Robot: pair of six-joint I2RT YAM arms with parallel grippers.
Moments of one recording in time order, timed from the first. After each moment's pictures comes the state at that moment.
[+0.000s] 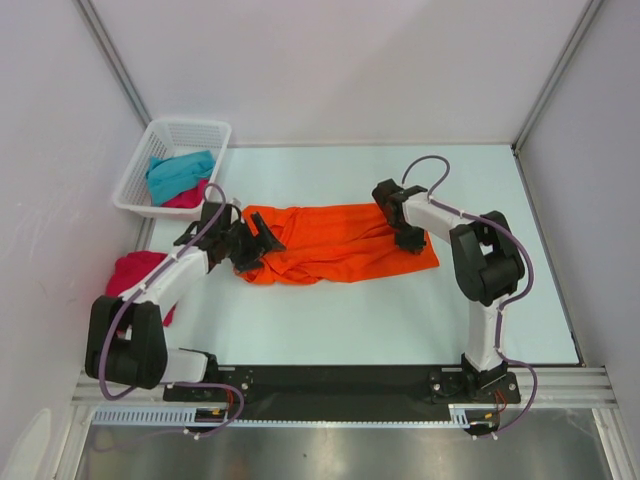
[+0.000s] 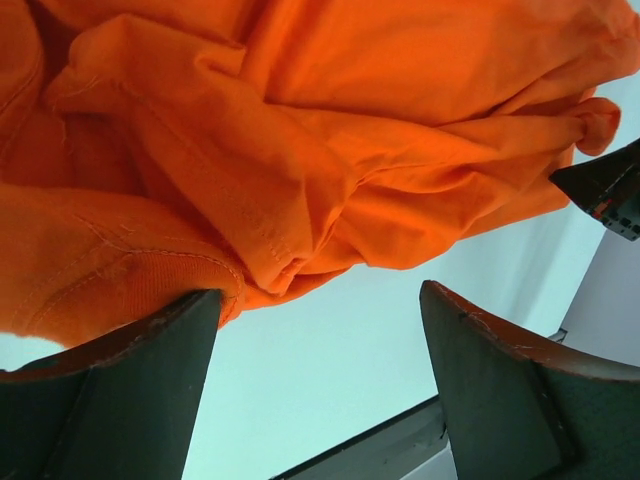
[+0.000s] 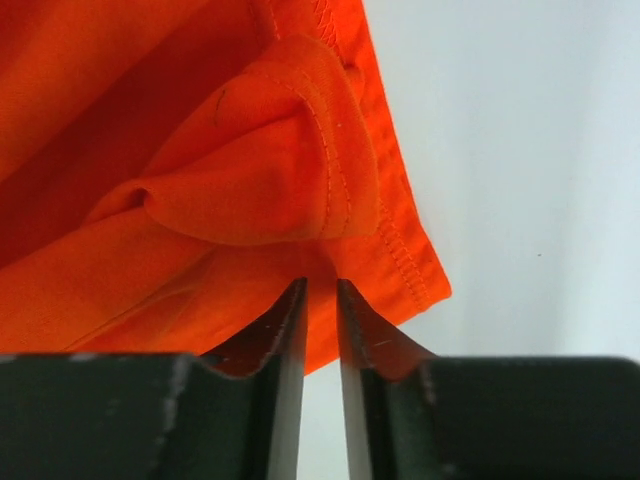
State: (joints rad) left arm -0.18 1.35 0.81 -0.36 0.36 -0.71; right arm 0.45 1.99 1.43 -0.87 0.52 0.57
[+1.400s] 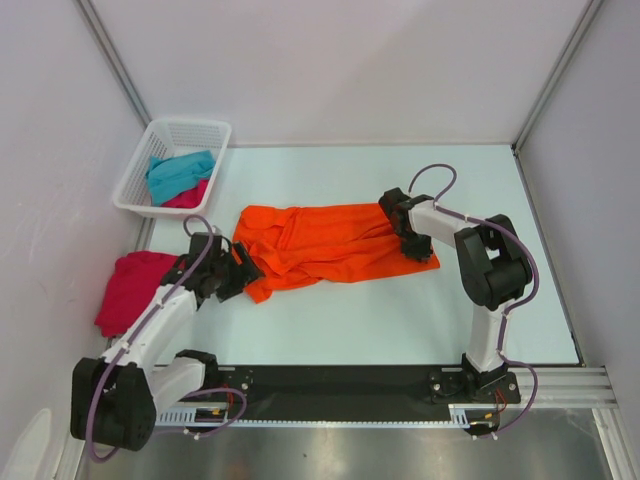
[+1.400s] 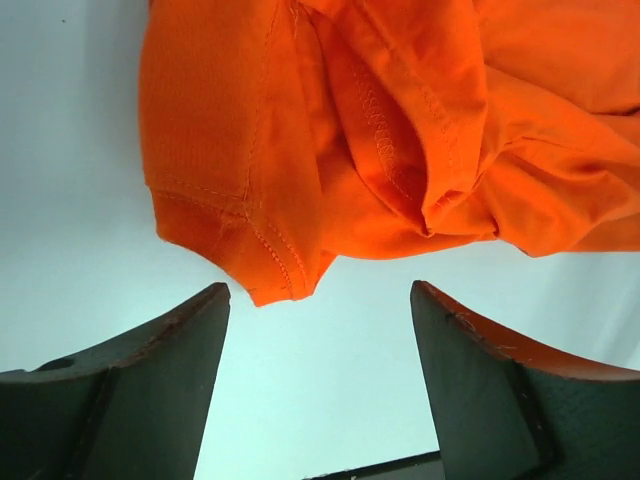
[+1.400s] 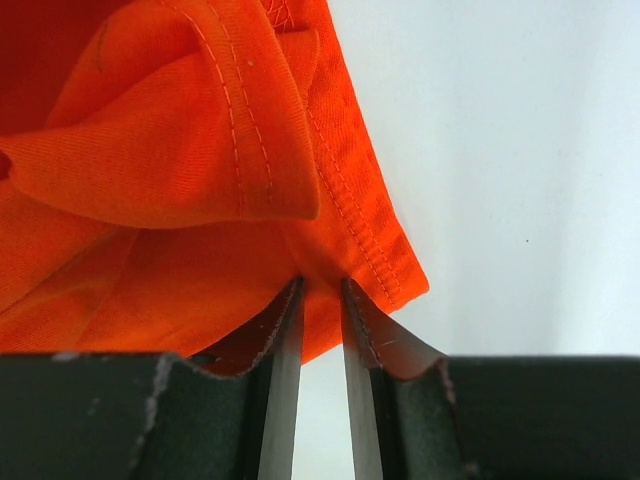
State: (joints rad) left arm -0.17 1.04 0.58 -0.48 0.15 -0.70; right arm 0.43 1.94 1.30 -0.81 0.52 0.57
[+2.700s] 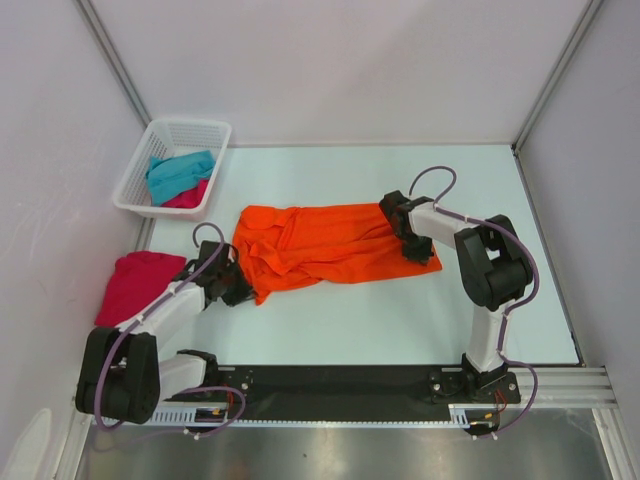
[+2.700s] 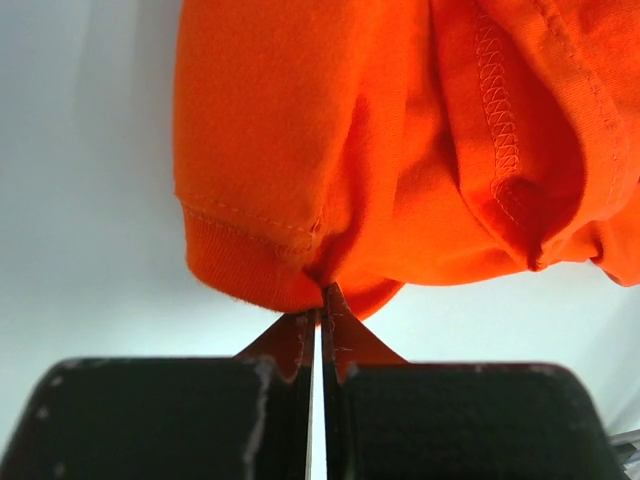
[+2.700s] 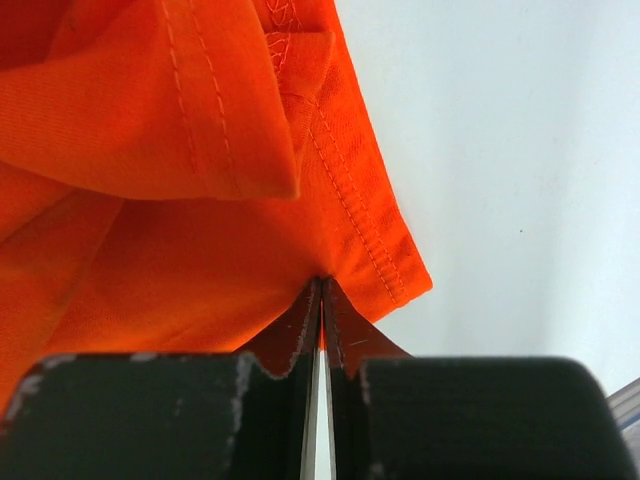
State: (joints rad) left arm -0.17 1.17 0.49 -0.35 0.14 -0.71; right arm 0.43 1.93 1.28 -0.82 0.53 0.57
